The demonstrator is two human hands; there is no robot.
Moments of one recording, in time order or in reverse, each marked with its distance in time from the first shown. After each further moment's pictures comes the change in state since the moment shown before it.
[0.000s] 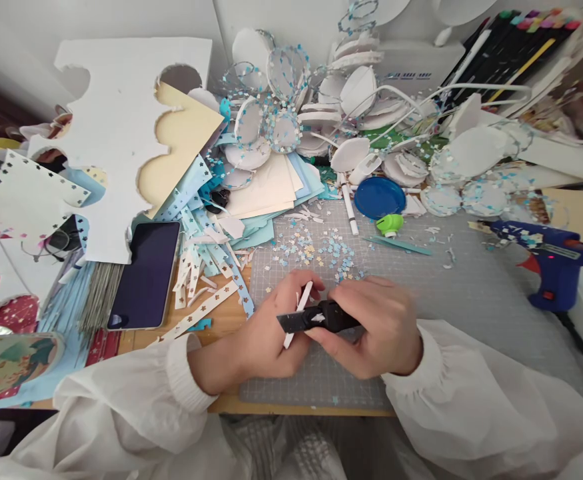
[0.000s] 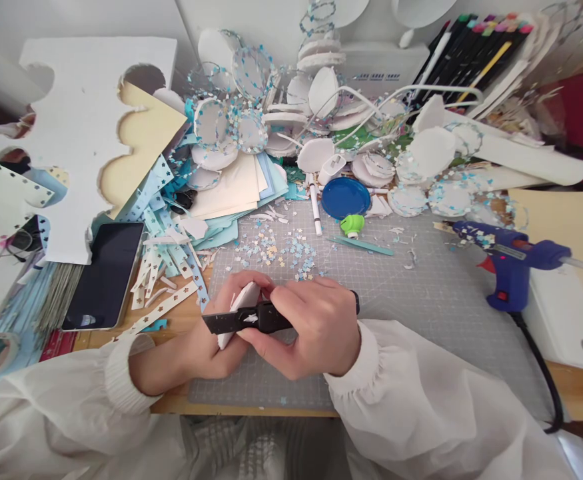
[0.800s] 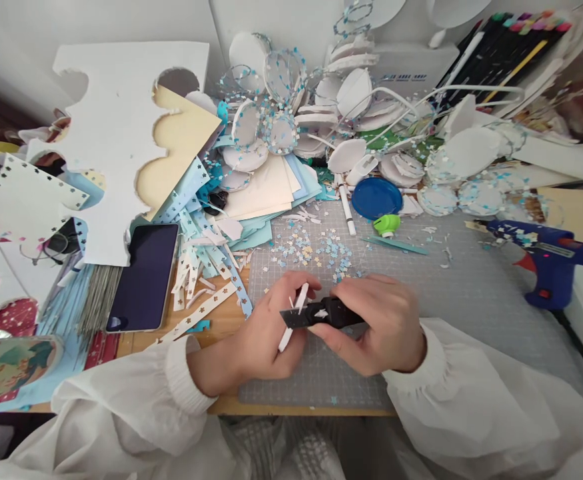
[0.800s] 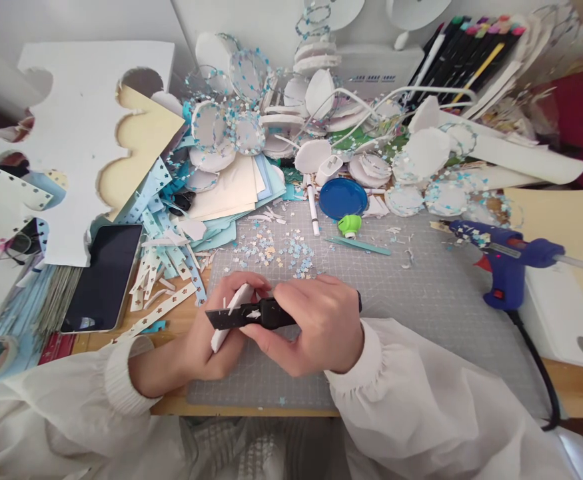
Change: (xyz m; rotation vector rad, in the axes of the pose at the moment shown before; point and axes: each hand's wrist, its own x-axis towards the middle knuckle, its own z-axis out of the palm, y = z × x) left_hand -0.003 -0.003 0.000 -0.025 0.046 0.011; right_hand 0.001 0.004 -0.005 0.022 -0.010 0.009
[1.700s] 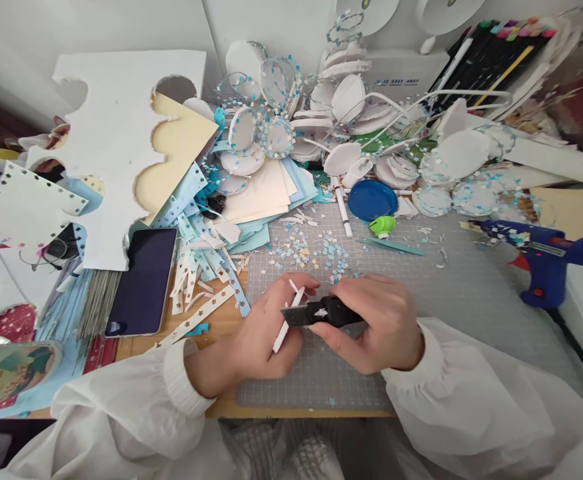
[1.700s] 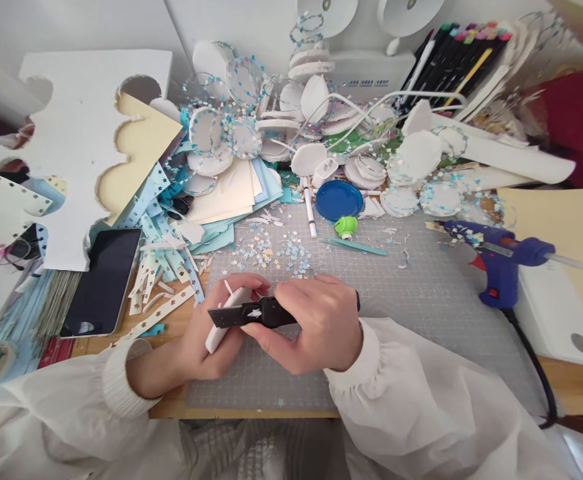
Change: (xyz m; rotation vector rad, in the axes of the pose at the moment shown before) left_hand 0.003 -0.001 -0.003 0.030 -0.014 0.035; right_hand 0.000 0.002 0.000 -0.005 0.030 0.006
